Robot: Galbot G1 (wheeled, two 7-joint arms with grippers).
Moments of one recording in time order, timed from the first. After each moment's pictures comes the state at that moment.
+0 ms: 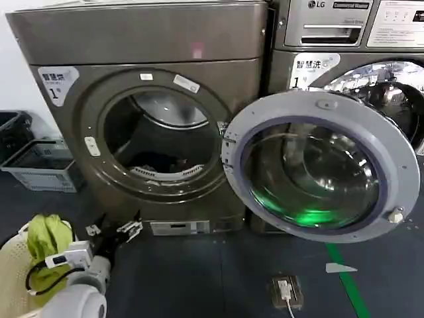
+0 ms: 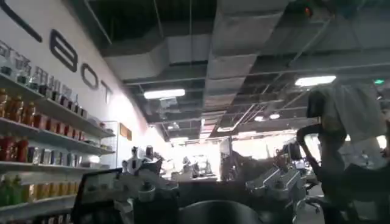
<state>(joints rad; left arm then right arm) 1.30 -1.49 -0.64 -2.28 -0.10 0.74 -0.01 -1.64 1.07 2.41 1.66 0.60 -0.26 0.10</state>
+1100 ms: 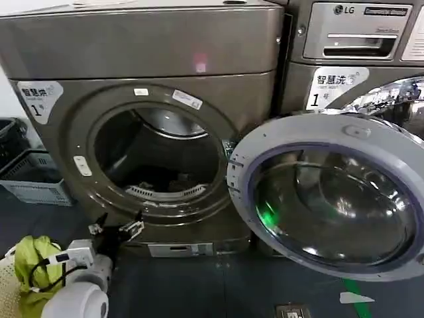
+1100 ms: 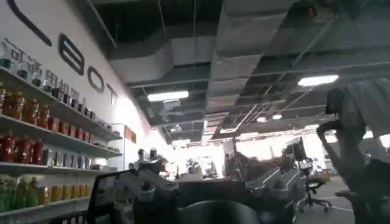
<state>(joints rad) 1.29 -1.49 -0.64 -2.26 -0.09 0.74 -0.01 -1.63 1.09 2.40 1.66 0.61 -0.24 0.11</state>
